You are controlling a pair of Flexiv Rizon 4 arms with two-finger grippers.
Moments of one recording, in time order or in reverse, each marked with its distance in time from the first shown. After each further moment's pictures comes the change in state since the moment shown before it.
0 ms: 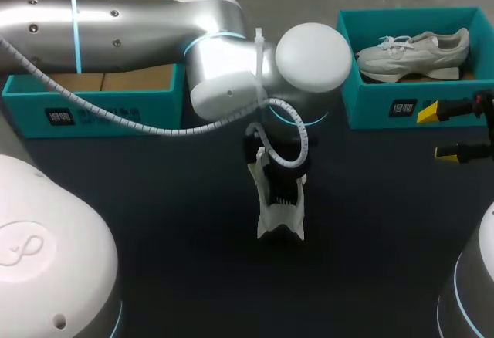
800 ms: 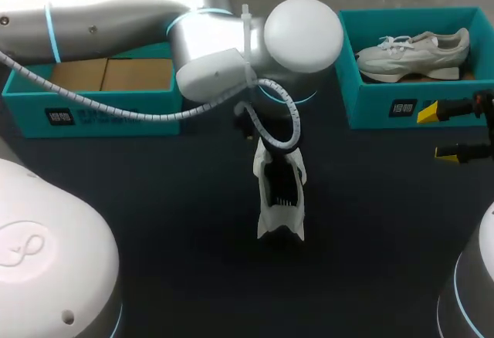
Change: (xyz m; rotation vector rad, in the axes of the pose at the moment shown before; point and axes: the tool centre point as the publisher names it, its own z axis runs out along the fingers) left arm 0.019 0.048 -0.030 -0.080 0.000 -0.155; right arm 0.000 0.000 0.000 0.000 0.000 0.000
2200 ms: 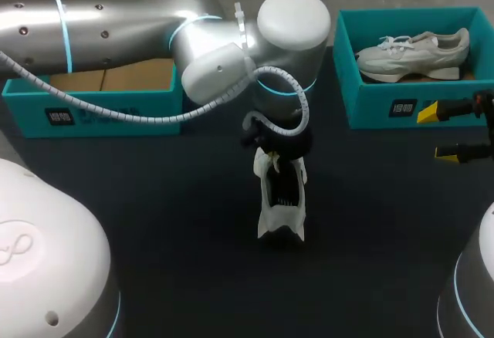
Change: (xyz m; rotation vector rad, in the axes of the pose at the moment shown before) left arm -0.006 -0.035 0.033 0.200 0.031 -0.213; right arm 0.000 0.000 0.000 0.000 0.000 0.000
